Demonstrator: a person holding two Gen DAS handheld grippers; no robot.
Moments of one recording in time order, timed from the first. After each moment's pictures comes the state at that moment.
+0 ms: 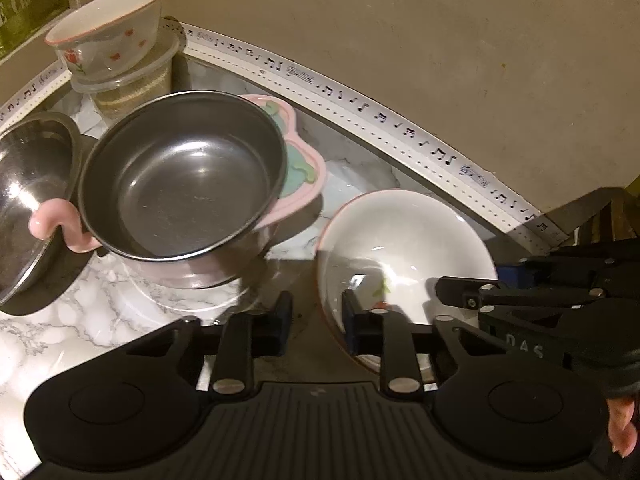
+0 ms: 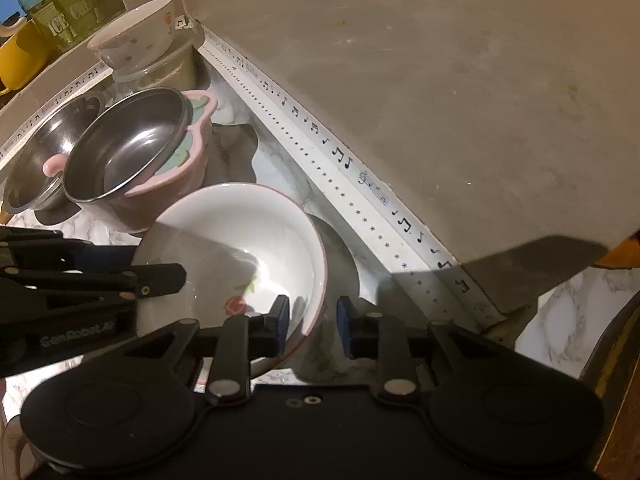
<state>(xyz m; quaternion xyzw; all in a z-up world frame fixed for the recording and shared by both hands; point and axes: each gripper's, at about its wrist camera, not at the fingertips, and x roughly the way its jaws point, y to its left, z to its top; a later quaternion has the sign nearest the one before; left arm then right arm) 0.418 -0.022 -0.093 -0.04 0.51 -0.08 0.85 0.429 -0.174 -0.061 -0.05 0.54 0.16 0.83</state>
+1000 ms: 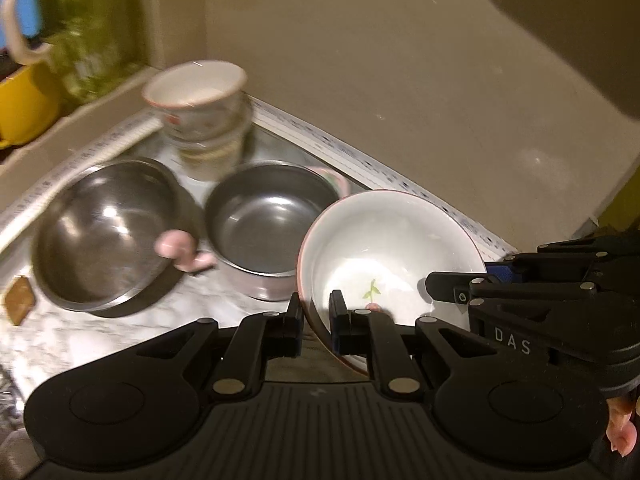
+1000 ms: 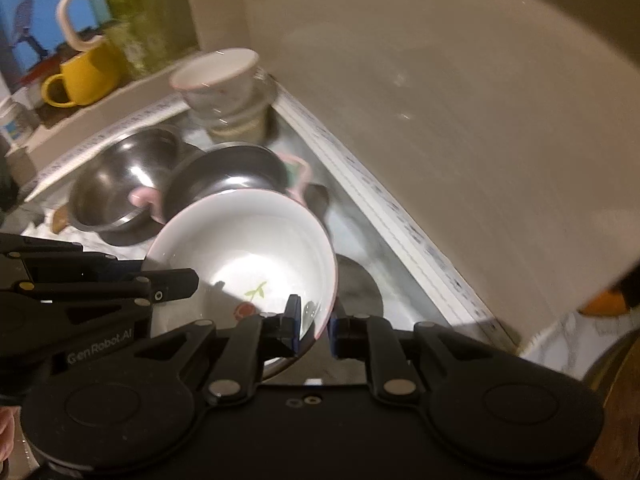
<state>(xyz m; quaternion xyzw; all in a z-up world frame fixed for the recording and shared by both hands) 0.365 0.026 -0.016 -0.05 0.44 -0.03 0.89 0.400 -0.120 0.005 -0.08 0.48 0.21 0.85</state>
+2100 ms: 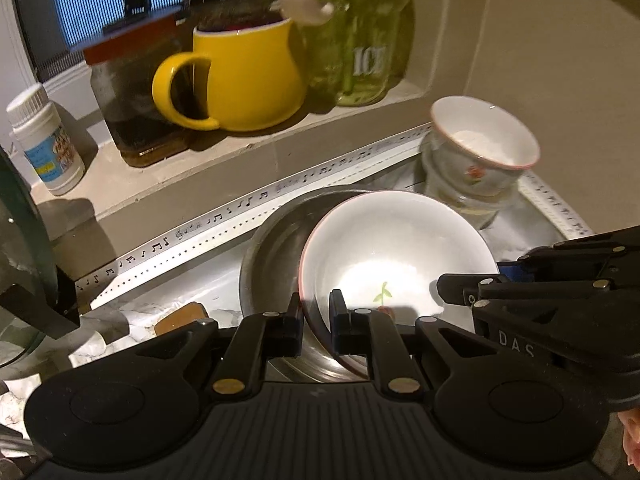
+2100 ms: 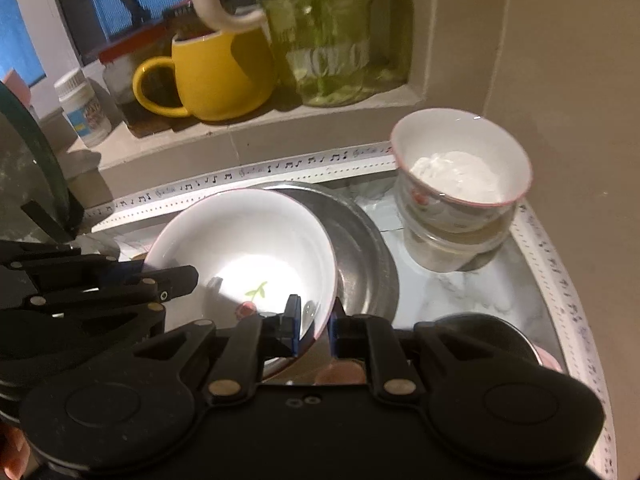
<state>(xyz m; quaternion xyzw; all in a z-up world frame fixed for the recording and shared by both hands) 0.408 0.206 -0.034 -0.08 0.44 0.16 0.88 0.480 0.085 -0.021 -0.14 0.47 0.35 0.80</state>
